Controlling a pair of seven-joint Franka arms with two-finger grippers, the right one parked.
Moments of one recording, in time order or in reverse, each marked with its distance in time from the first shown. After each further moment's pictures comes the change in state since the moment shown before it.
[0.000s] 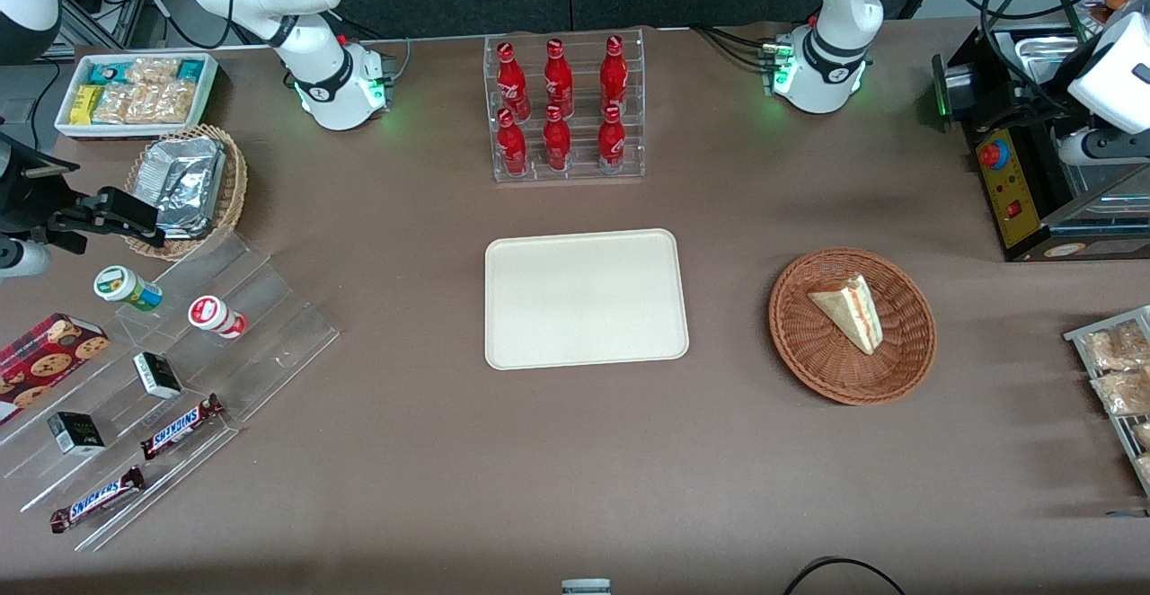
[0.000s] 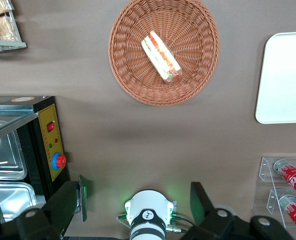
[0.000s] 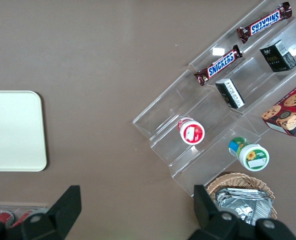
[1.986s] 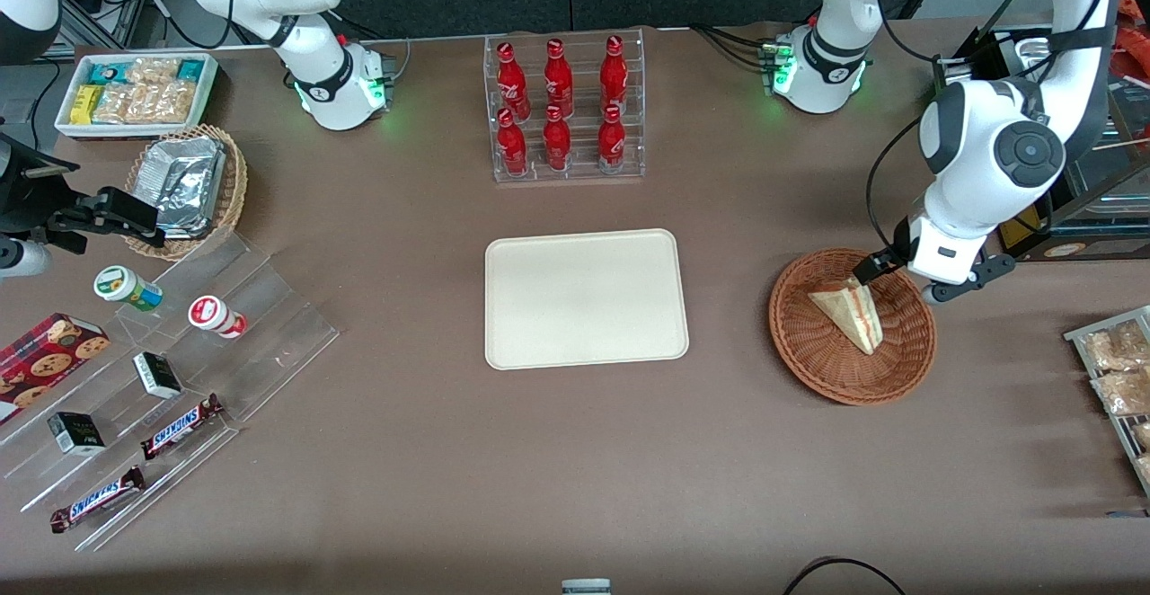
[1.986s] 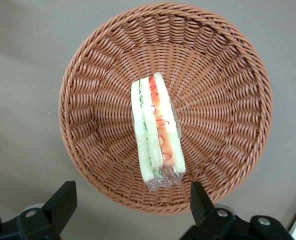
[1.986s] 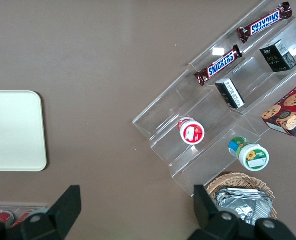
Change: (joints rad) arm -0.034 0.118 -0.010 -0.695 0.008 1.002 -0.507
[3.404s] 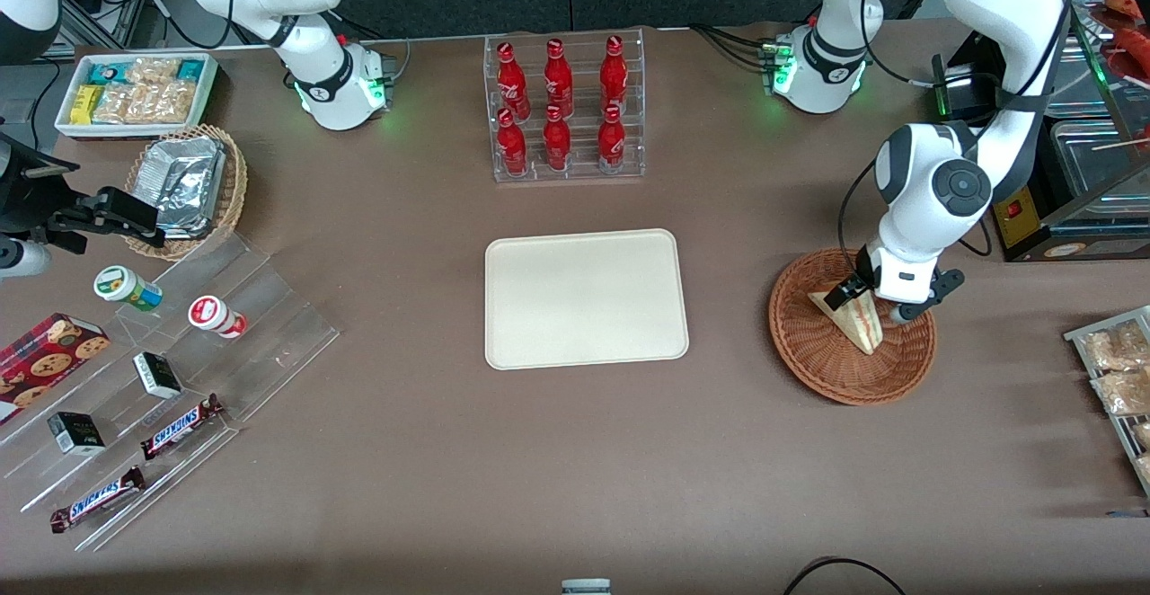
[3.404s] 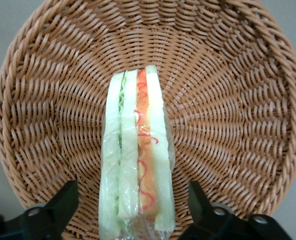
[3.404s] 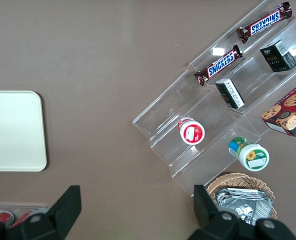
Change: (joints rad) arm -0.027 0.170 -0.001 -0.060 0.000 0.267 -0.166
